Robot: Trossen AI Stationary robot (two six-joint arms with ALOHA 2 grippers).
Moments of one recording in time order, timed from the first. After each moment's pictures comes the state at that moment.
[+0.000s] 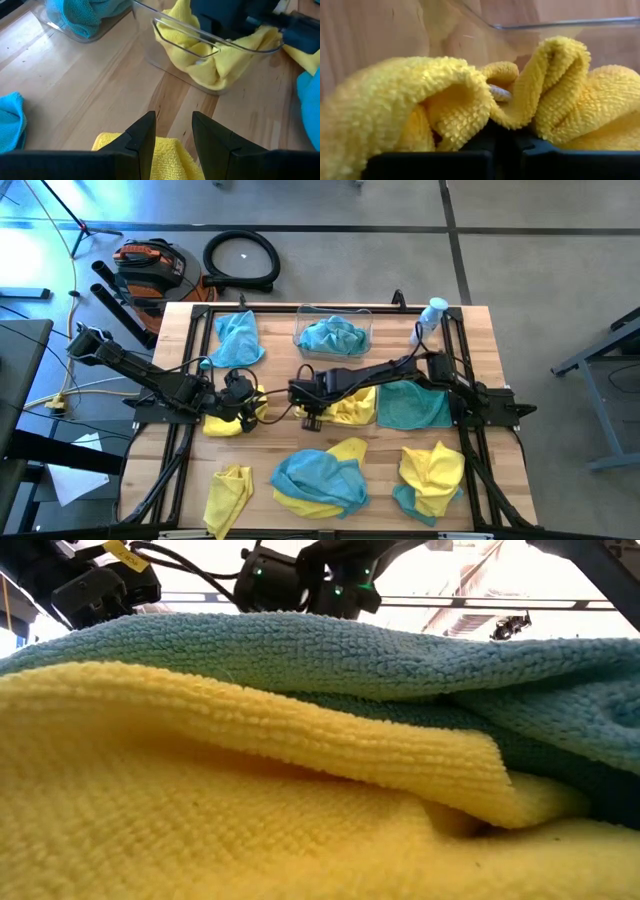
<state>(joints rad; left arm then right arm) -0.38 0.96 0.48 -0.38 -0.58 -0.63 0.03 2.26 1.76 -0.70 0.05 0.18</state>
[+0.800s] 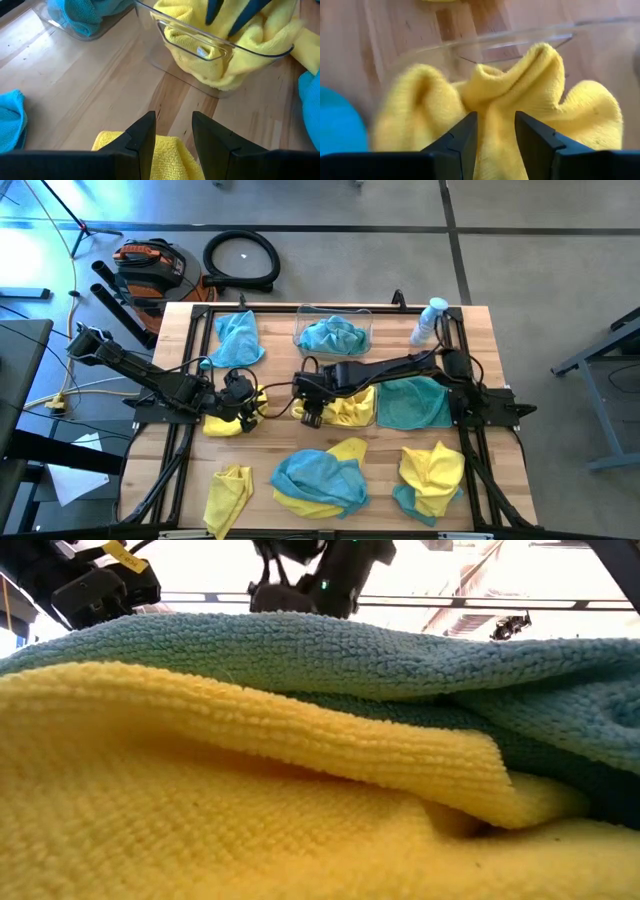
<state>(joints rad) -0.38 0.96 0.48 -0.38 -0.58 -0.64 0.05 2.12 1.75 -0.73 0.08 0.27</state>
